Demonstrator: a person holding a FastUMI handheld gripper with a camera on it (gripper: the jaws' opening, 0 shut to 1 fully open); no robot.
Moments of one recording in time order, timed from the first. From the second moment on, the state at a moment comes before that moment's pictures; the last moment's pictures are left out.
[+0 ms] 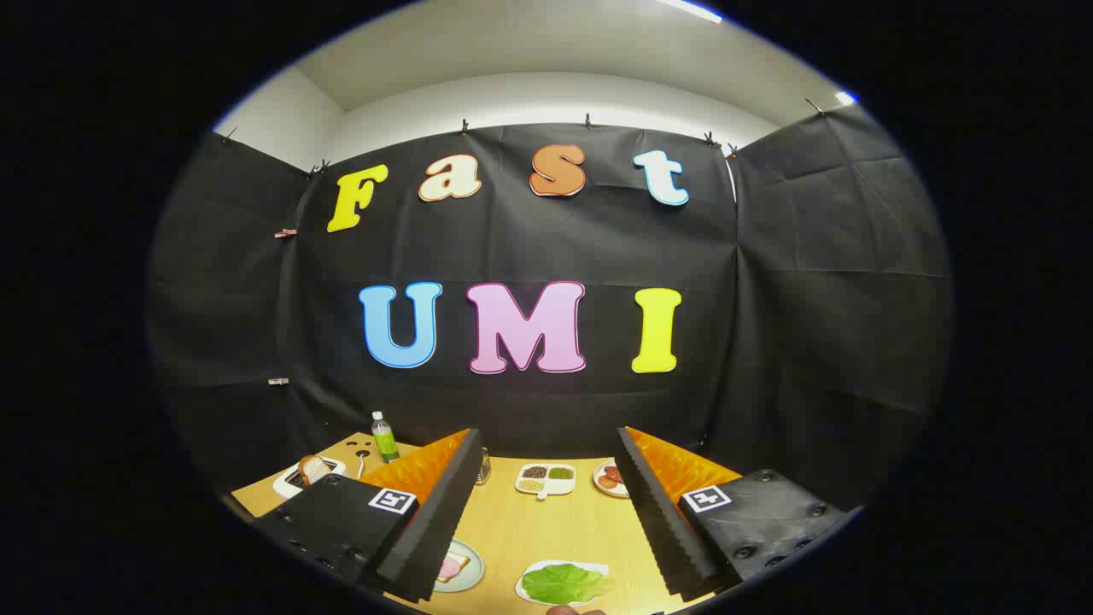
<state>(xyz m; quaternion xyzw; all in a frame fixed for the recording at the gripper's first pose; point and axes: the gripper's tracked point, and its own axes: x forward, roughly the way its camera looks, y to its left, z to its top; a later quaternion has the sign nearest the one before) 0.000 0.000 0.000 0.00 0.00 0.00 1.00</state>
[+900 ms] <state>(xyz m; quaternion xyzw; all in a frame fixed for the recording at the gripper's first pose) -0.001 -0.010 -0.019 -0.01 0.01 -0.08 1.00</state>
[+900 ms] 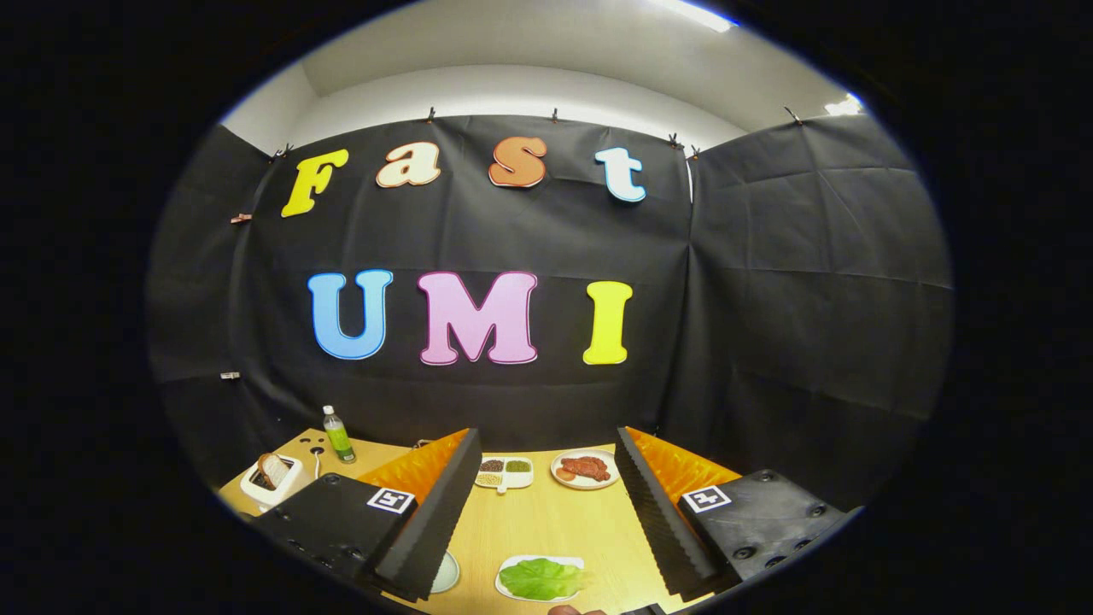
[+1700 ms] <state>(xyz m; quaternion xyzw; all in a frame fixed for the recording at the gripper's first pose) 0.022 -0.011 -0.193 0.03 0.22 -0.03 0.97</state>
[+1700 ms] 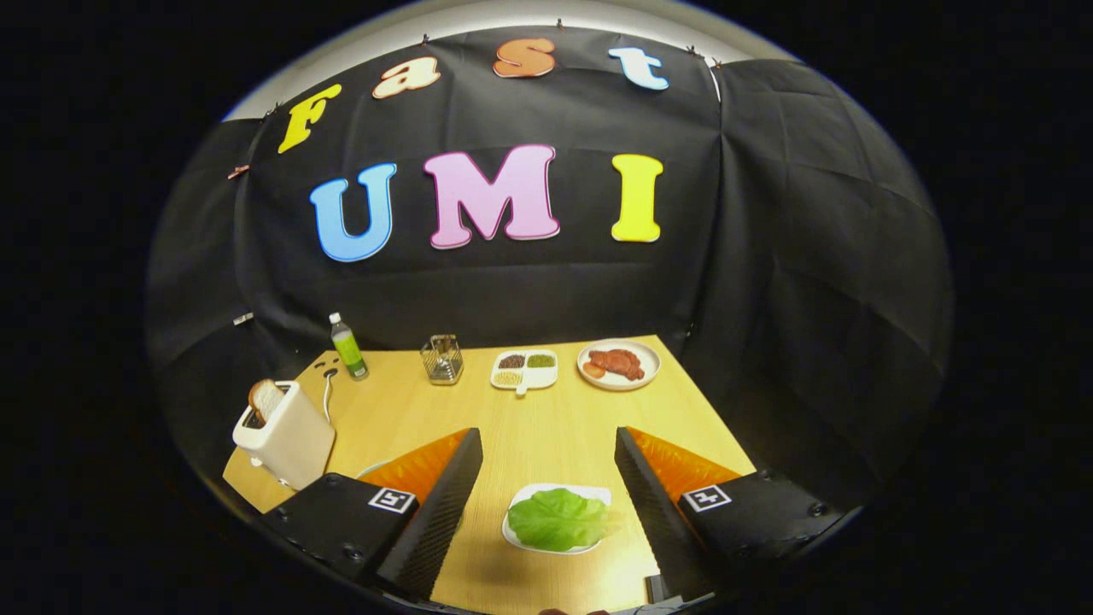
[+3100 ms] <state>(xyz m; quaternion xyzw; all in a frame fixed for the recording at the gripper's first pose) 0.039 -0.022 -0.446 -0.04 0.46 0.08 0.88</state>
